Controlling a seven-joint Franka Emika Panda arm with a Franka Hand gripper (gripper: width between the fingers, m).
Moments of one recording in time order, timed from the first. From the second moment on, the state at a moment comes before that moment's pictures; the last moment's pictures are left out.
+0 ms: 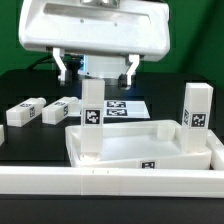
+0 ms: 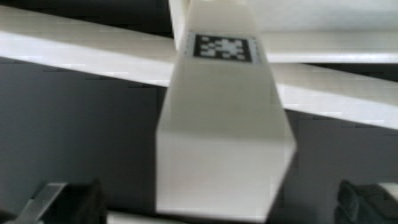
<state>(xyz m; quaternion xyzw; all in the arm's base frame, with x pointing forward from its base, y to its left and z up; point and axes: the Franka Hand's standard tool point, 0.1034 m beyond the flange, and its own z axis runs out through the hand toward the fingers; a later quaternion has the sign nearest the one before) 0.614 -0.055 0.143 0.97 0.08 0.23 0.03</state>
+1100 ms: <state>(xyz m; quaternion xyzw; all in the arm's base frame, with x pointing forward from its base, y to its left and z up) 0.609 -0.054 0.131 1.00 0.06 0.04 -0.03</state>
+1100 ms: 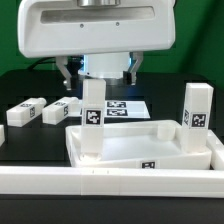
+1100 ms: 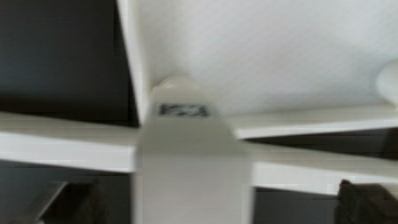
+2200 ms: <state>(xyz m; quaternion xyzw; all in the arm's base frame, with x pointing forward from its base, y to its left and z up) 0.608 -0.063 0.121 1.00 0.07 0.03 -0.02</state>
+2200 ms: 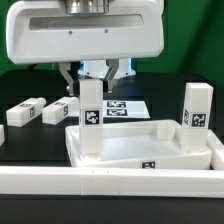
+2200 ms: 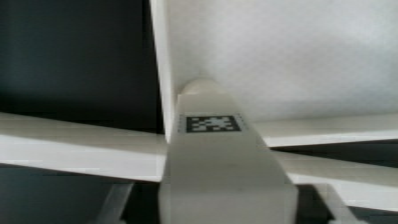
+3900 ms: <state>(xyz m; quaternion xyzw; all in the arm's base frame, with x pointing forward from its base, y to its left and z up) 0.611 -0.037 0.118 0.93 -0.37 0.01 -0.07</state>
